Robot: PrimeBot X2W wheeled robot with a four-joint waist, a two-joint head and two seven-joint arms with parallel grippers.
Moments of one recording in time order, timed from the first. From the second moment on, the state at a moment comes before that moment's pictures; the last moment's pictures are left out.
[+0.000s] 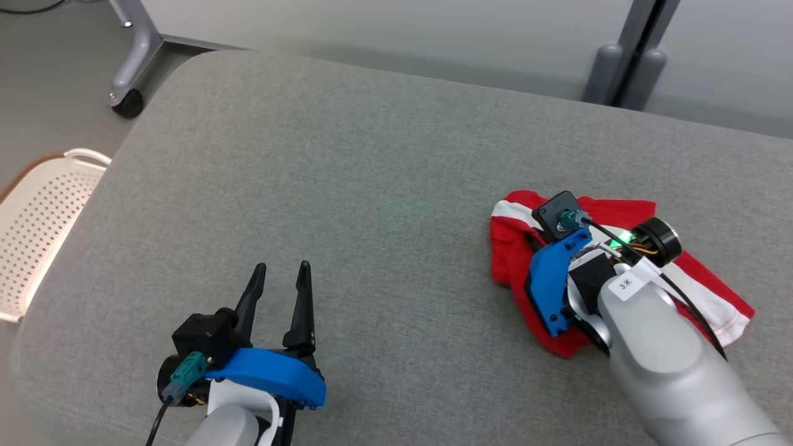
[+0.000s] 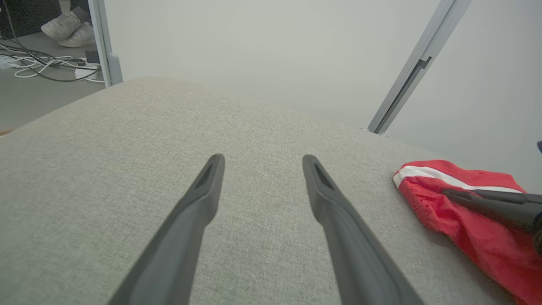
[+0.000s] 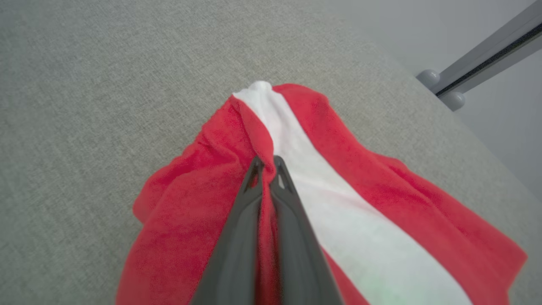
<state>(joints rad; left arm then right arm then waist) -0.23 0.21 -0.51 0.30 -0.64 0.13 -0.26 -0.71 -0.14 0.40 0.85 0.02 0.13 0.22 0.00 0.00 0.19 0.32</state>
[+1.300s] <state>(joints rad) -0.22 0.24 -0.51 0.29 -0.63 0.14 -0.26 -0.29 -0.05 0.43 0.46 0.15 0.13 -0.06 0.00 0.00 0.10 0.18</state>
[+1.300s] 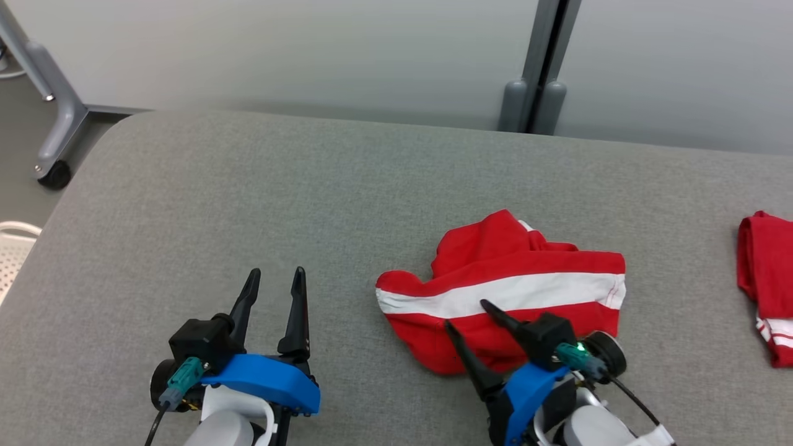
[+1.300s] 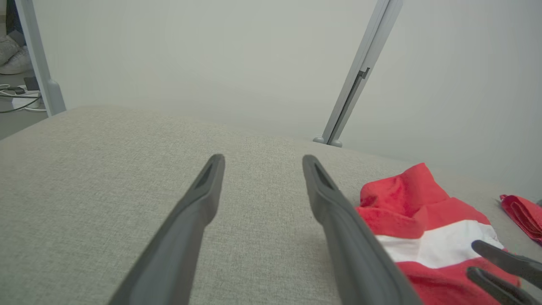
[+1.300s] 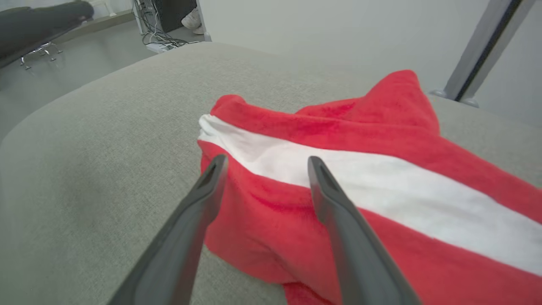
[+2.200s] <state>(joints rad) -0.13 0.24 -0.50 0.31 -0.66 0.15 -0.26 -0.02 -0.05 -0.05 0.19 0.15 0.13 -0.10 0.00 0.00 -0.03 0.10</state>
